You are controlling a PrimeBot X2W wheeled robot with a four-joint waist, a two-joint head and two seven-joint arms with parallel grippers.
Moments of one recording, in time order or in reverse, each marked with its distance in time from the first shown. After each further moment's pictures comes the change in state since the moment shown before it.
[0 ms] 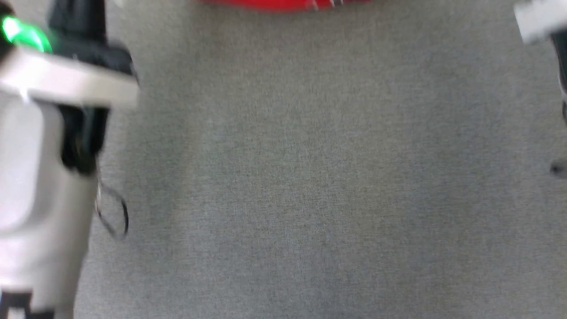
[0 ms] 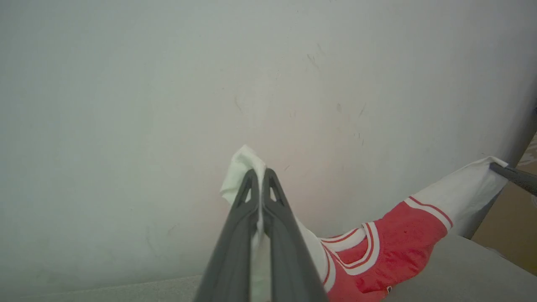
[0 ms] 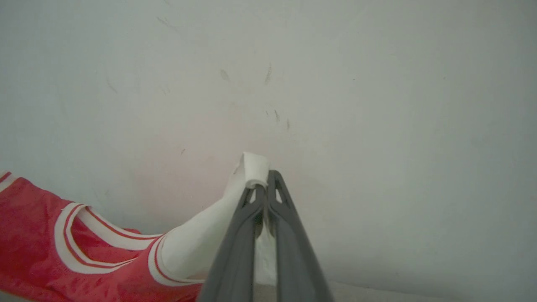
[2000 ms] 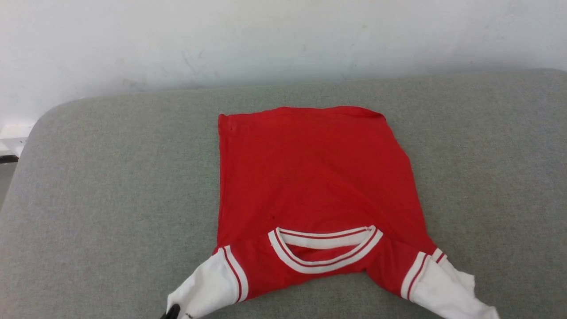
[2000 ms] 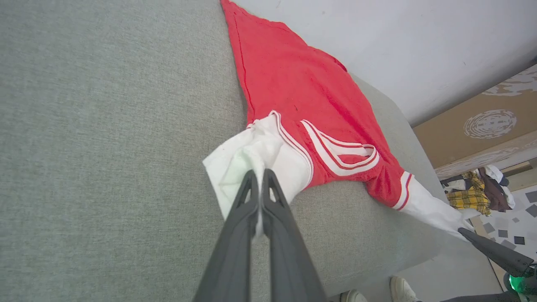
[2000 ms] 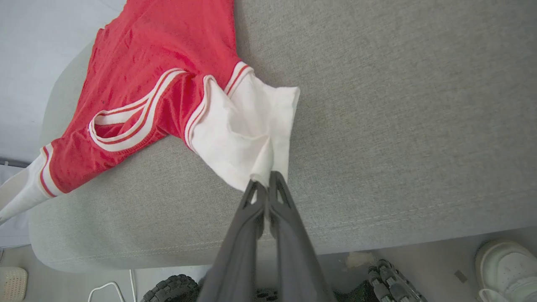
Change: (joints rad) left arm 1.244 0.119 -0.021 -0.533 -0.324 0.163 0.298; right arm 1.472 0.252 -0.357 -0.737 0.332 0.000 0.725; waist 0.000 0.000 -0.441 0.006
